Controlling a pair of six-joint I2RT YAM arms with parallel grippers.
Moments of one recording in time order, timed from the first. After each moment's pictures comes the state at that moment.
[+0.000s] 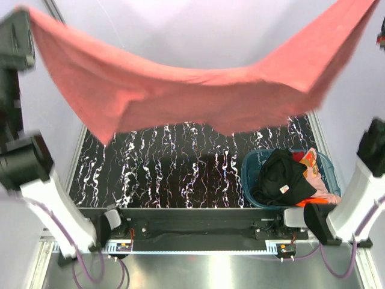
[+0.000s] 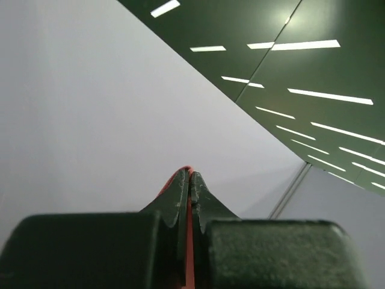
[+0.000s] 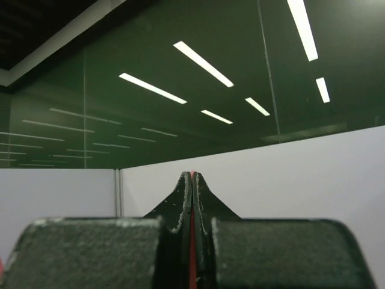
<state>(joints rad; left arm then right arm) 0.42 1.19 2.19 -0.32 0.33 -1.03 -0.07 1.36 2.48 -0.06 -0.25 0.60</state>
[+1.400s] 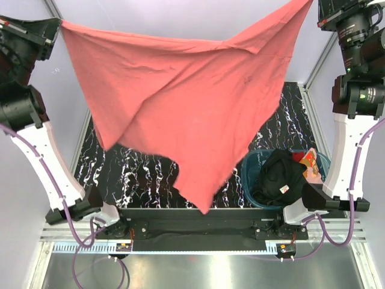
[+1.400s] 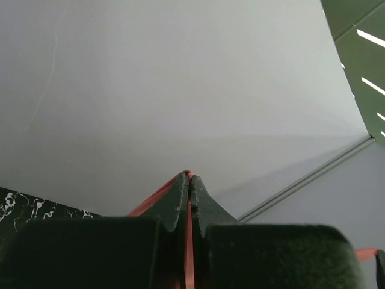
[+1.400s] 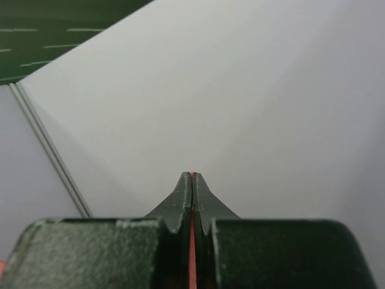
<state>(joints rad) 0.44 1.48 2.26 -0.48 0.53 -1.02 -0.07 1.54 2.31 -0.17 -0.25 0.54</state>
